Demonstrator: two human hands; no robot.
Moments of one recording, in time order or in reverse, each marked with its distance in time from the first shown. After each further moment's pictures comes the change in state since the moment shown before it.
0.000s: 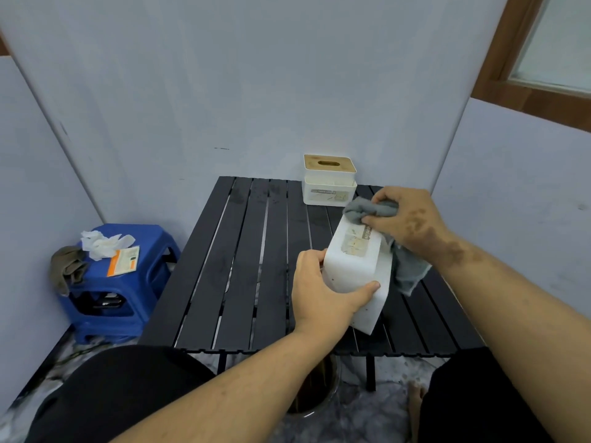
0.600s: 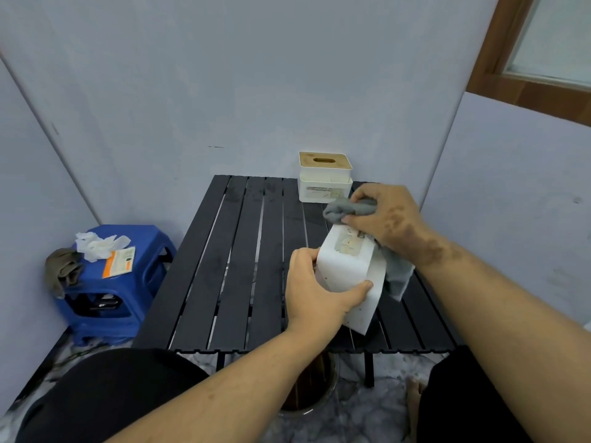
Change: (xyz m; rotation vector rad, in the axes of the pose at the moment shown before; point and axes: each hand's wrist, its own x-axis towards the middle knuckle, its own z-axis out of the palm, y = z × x) left_hand 0.000 -0.001 -0.003 -0.013 -0.024 0.008; right_hand -0.002 -0.017 0.013 0.039 -0.035 -0.014
